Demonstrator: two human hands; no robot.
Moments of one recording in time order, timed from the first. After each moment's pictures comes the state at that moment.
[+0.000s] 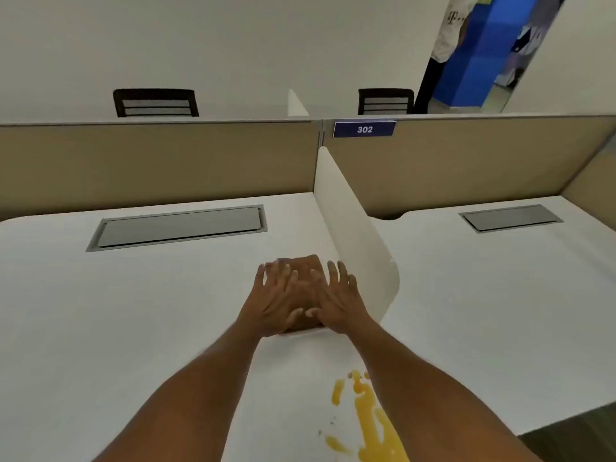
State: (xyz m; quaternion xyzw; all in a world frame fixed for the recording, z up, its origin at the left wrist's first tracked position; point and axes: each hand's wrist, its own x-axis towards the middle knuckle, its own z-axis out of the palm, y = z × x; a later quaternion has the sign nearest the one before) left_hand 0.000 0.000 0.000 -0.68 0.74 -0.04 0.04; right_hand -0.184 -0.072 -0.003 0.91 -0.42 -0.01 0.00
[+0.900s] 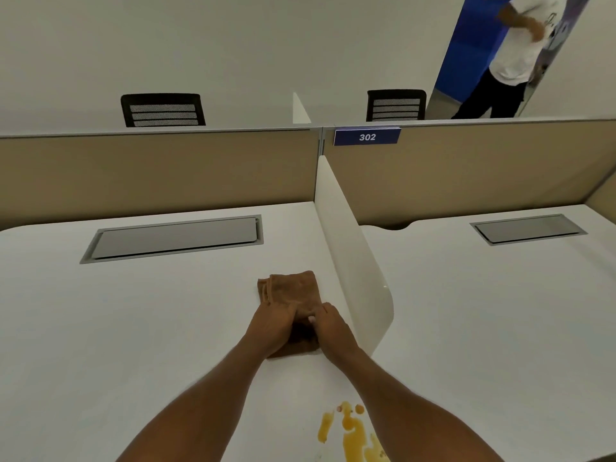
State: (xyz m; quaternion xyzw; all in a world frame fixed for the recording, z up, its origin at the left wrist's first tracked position) left_hand -0.030 -0.035 -0.020 -0.77 0.61 0.18 -0.09; right_hand -0.185 -0.084 -0.028 0.79 -0.47 0.15 -0.35
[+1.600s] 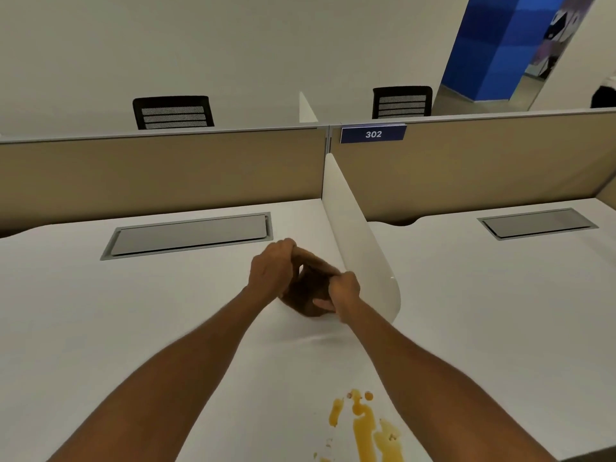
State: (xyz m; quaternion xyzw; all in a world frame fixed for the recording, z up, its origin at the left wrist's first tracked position) left_hand -0.006 -0.058 0.080 -0.71 0.63 -0.04 -0.30; right_hand -0.151 -0.114 0.048 0.39 -0.64 0.27 -0.61
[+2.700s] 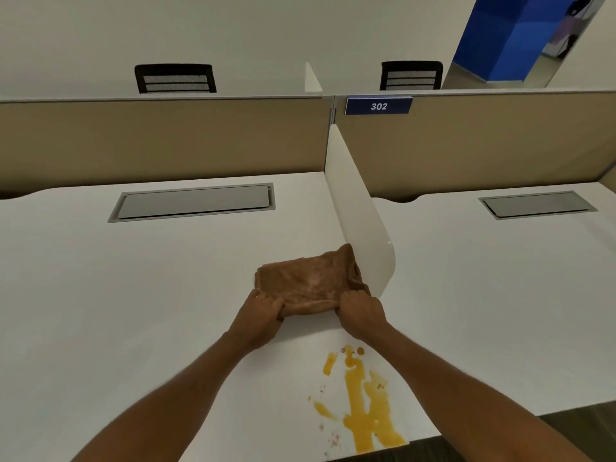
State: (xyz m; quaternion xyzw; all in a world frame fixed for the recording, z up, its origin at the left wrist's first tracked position) left_hand -0.022 0.071 -0.021 -0.67 0.72 0.03 -0.16; right_hand -0.248 -0.039 -0.010 0.91 -0.41 0.01 -0.05
